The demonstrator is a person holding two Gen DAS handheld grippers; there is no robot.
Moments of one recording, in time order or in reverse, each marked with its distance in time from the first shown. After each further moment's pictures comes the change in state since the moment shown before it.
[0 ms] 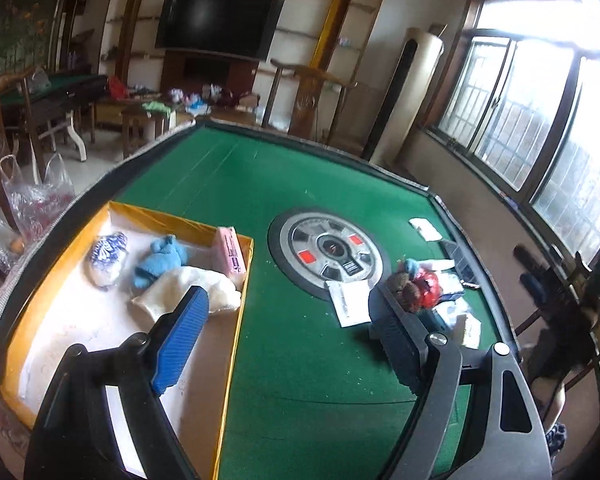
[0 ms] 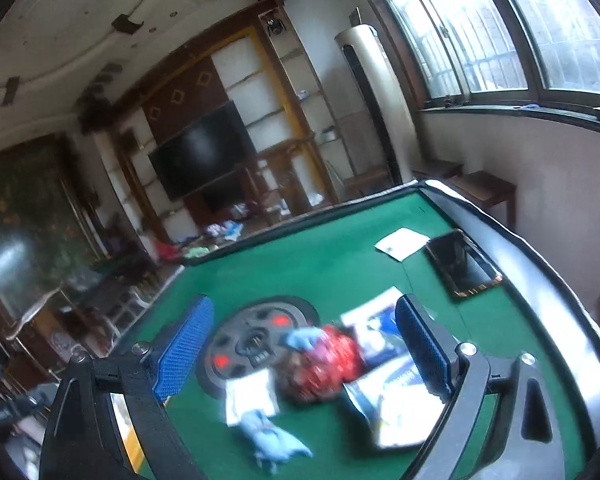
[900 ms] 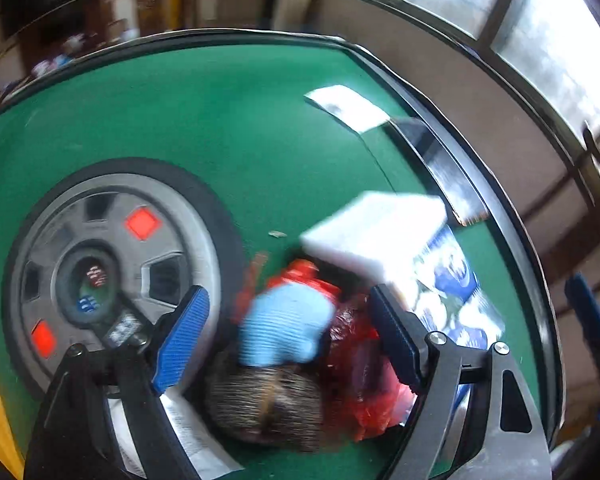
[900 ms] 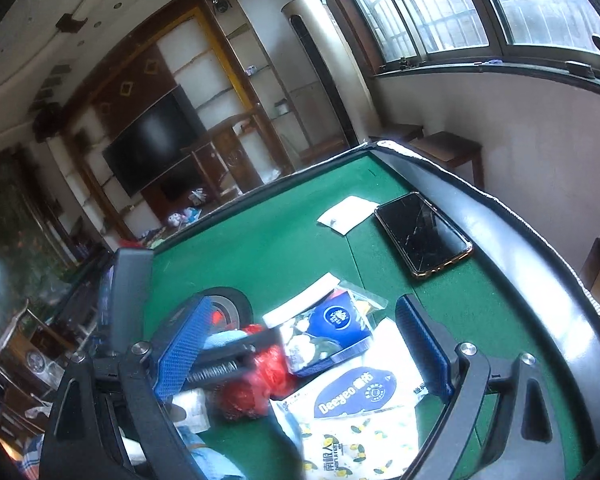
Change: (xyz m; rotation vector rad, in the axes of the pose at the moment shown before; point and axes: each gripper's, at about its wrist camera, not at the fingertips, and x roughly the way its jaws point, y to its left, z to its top) left arm 0.267 -0.220 0.001 0.397 0.409 -0.205; right arm 0.046 -0.066 -0.002 0.105 0.108 -0.141
